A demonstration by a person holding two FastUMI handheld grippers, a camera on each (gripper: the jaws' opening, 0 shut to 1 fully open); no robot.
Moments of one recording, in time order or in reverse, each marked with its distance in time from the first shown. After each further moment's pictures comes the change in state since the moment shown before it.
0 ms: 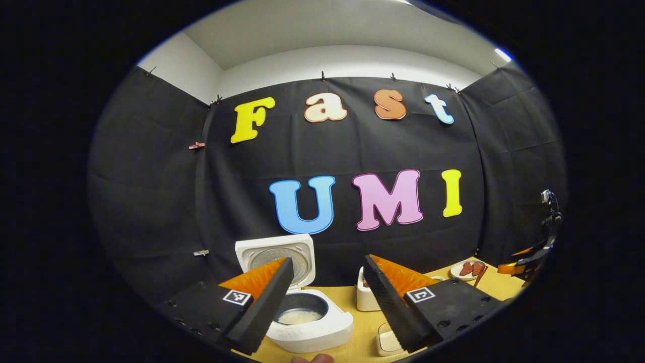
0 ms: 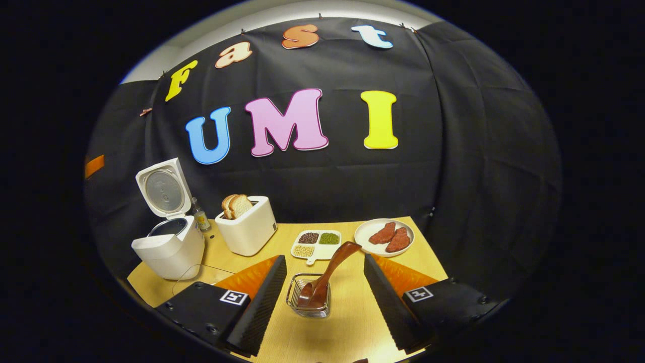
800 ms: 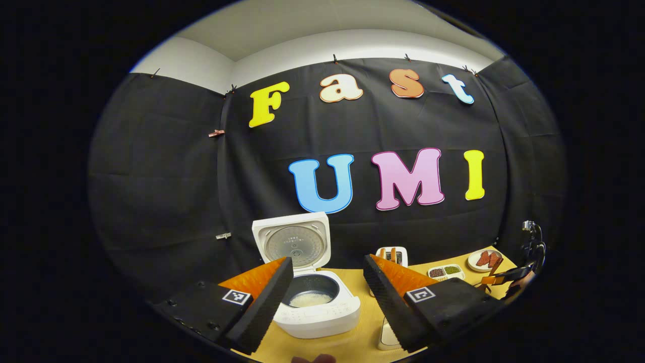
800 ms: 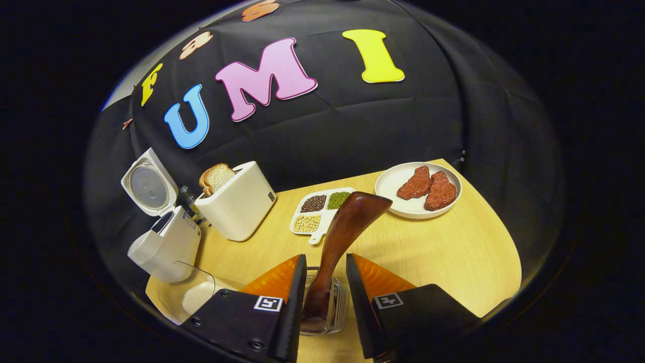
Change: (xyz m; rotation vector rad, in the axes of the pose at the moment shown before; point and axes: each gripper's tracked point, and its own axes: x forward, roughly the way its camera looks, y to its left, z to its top) left arm -0.009 -0.002 -0.029 0.010 0.123 0.152; right arm 0.115 -0.004 -0.085 0.180 0.189 0.103
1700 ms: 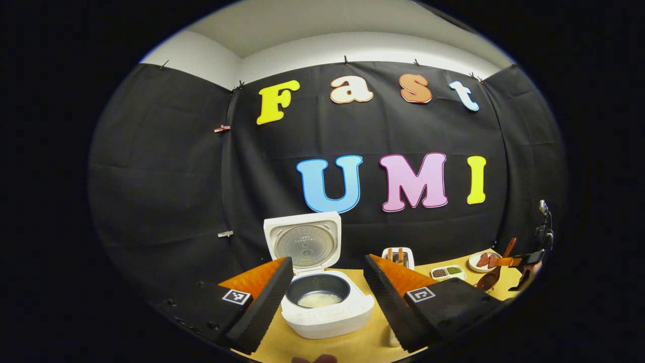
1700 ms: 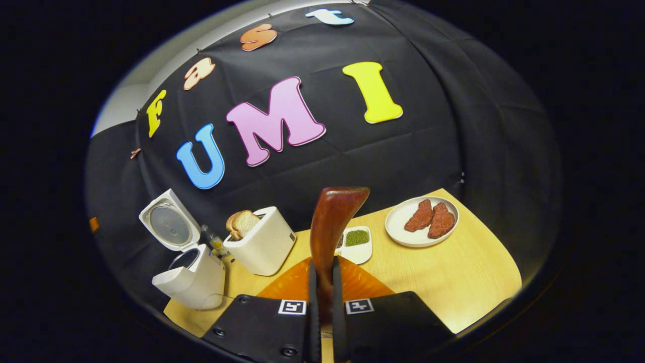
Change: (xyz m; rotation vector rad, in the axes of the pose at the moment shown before) left arm 0.000 0.056 -0.006 -0.040 -0.009 -0.026; right arm -0.070 0.058 0.077 0.027 -0.230 0.028
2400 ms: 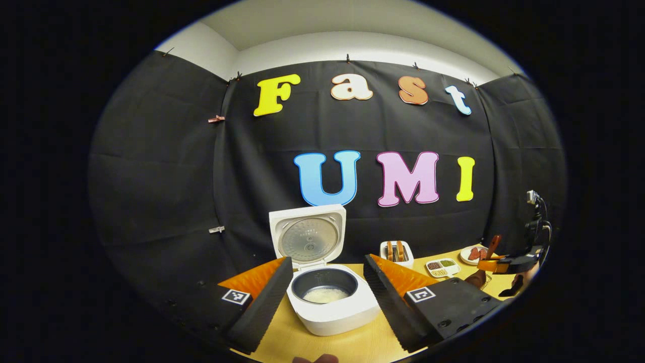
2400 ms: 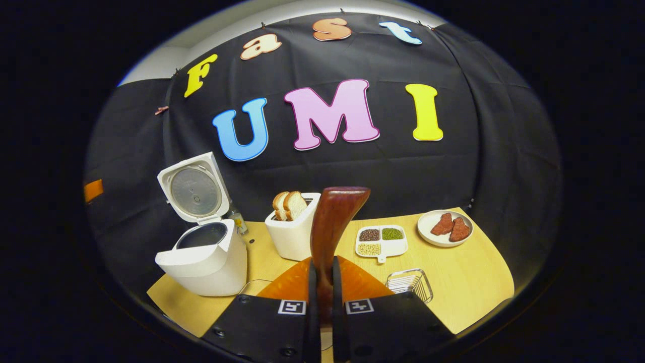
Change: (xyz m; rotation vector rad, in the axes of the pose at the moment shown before) left arm -0.001 0.052 -0.019 -0.028 0.025 -0.117; right arm -0.024 0.143 -0.064 -0.209 0.039 -0.030
